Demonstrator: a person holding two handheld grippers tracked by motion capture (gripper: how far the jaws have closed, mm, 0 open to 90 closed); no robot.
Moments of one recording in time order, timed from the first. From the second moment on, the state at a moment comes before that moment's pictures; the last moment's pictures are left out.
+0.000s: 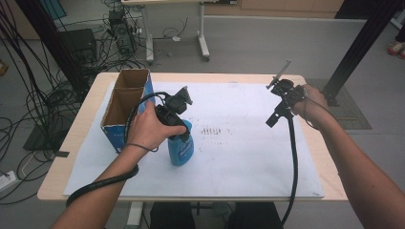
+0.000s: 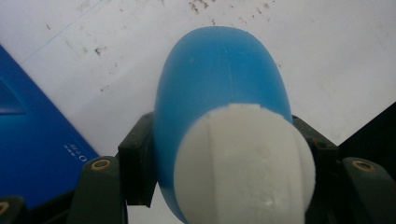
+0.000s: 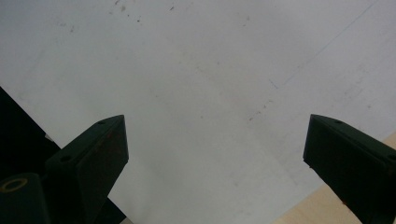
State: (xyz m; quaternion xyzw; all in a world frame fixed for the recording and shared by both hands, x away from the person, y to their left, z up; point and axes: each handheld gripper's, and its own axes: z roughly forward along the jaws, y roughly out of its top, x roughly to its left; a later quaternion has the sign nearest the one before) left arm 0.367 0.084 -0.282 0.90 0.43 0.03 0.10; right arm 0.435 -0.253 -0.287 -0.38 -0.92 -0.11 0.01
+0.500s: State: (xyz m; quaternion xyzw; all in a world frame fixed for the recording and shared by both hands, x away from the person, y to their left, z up) left arm 0.367 0.084 -0.282 0.89 0.43 0.03 0.10; right arm 0.434 -0.254 -0.287 -0.38 -0.92 -0.11 0.01
